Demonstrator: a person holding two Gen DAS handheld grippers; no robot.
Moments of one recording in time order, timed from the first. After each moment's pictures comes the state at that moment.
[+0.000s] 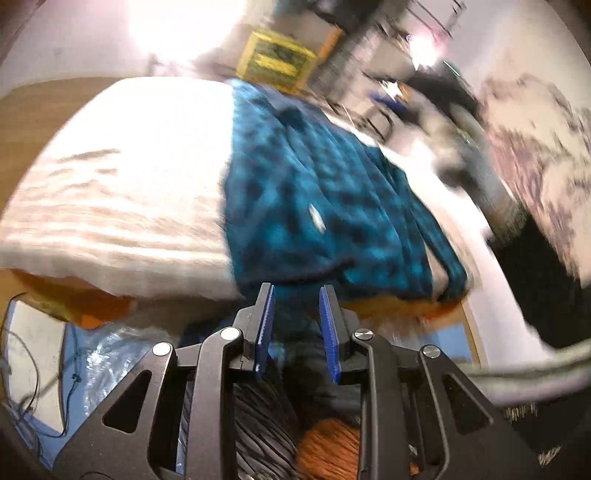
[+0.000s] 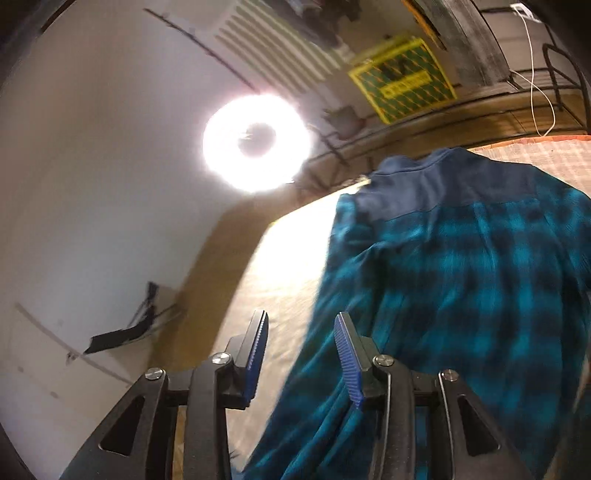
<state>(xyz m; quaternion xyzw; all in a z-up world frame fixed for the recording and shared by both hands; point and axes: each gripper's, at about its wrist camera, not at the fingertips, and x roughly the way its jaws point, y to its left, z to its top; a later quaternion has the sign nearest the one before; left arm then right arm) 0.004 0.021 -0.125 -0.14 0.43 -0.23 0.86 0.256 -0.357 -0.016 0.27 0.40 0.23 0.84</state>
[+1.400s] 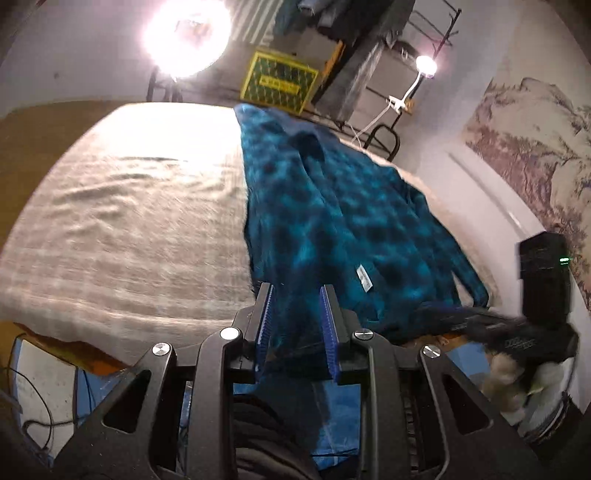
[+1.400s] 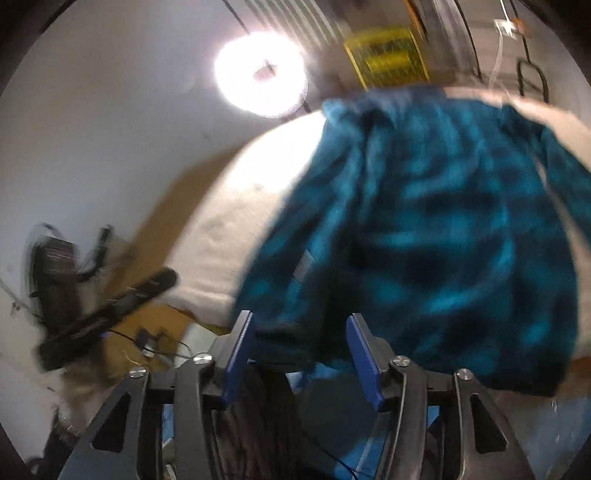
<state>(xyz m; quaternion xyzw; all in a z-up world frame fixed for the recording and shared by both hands) 0.070 0.017 -0.151 -0.11 0.40 -0.24 0.88 0.040 -0.231 -0.117 0.17 0.46 0.14 0.86</state>
